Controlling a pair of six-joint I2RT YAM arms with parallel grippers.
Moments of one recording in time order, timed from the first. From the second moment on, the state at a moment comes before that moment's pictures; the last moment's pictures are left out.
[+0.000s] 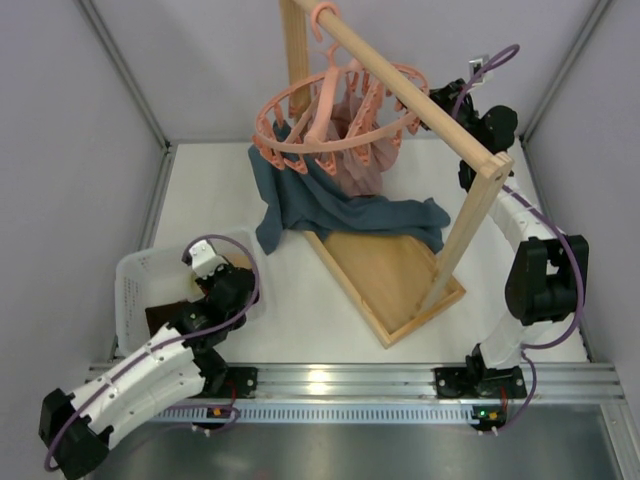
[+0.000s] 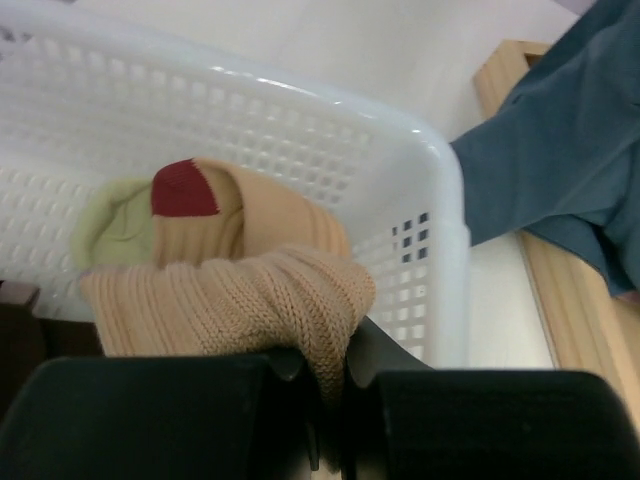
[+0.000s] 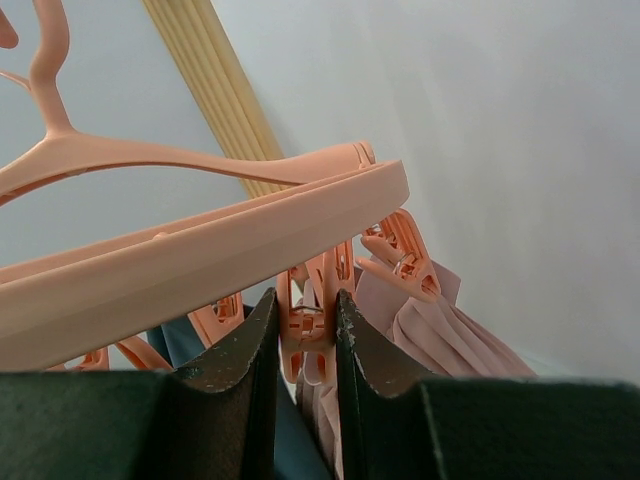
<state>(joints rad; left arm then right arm) -0.77 0.66 0.43 -0.34 -1.01 -0.82 0.14 1.70 1.40 0.73 -0.62 0.64</state>
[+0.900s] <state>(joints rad) -0.71 0.54 0.39 -0.42 -0.92 -0.89 0.15 1.69 1.33 0.45 -0.52 0.50</state>
